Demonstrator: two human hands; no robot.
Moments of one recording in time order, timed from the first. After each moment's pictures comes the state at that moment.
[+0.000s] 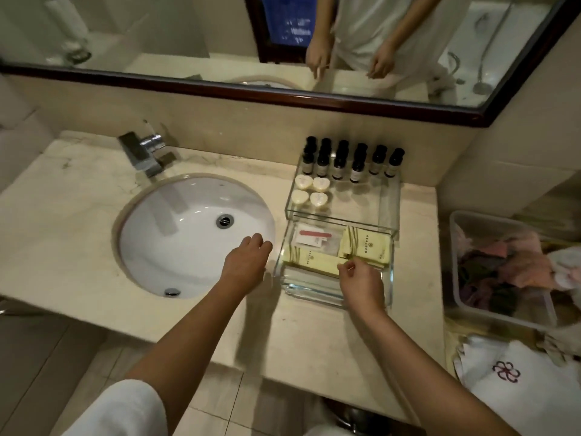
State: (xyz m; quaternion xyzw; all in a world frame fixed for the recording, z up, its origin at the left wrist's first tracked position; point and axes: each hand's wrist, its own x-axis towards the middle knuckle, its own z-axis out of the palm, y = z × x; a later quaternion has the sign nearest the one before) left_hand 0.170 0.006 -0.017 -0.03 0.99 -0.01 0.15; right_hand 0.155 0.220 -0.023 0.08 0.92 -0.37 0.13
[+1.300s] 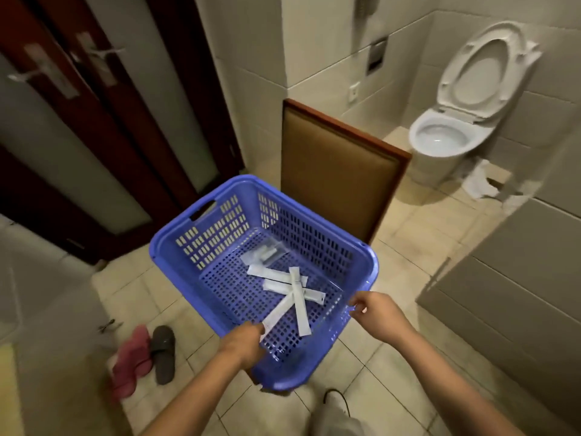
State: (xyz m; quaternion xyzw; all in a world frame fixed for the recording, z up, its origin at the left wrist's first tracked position) left_hand 1.058 -0.081 -0.022 -0.86 0.31 0.39 0.08; right_hand 0.904 -0.288 0.011 -0.85 0.37 0.14 0.34
